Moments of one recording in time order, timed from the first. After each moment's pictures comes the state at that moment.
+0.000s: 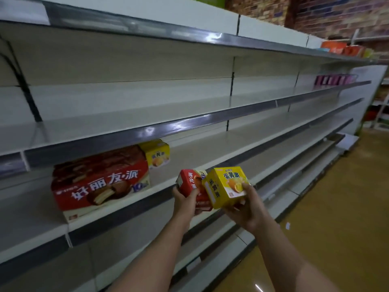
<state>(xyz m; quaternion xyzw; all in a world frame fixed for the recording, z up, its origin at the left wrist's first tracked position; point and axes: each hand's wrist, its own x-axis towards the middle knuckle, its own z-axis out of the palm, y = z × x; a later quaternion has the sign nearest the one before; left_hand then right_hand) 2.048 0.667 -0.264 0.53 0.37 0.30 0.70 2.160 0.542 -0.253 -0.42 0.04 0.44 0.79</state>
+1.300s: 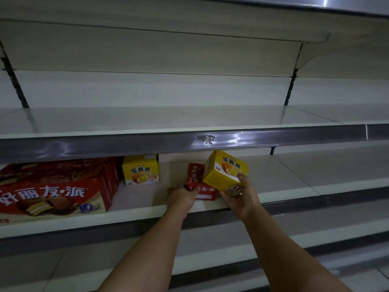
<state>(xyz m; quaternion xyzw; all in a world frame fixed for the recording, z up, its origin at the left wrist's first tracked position) 2.281 0.794 -0.274 0.59 0.64 0.26 0.42 2.423 0.728 -0.255 -0.43 -0.09 0.56 0.70</state>
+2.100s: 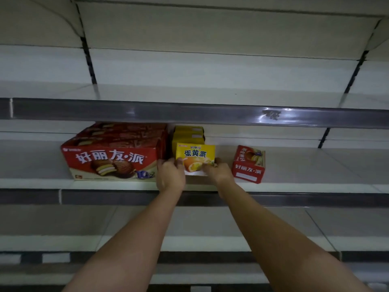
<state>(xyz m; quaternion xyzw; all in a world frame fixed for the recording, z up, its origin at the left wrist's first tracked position) 2.136 0.792 -0.274 0.57 0.69 0.40 0.18 2.258 0.778 -0.265 -0.68 -0.46 0.36 0.45</state>
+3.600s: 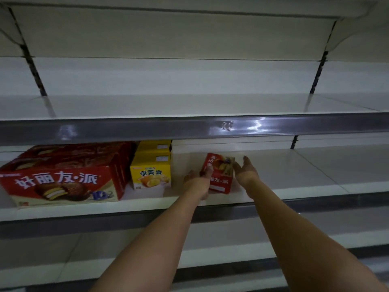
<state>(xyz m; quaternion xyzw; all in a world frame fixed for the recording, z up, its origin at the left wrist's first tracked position) 2.288 0.820 -0.284 0.57 0.64 0.27 0.44 2.424 0.790 -0.259 -0.74 -0.39 0.31 0.45</state>
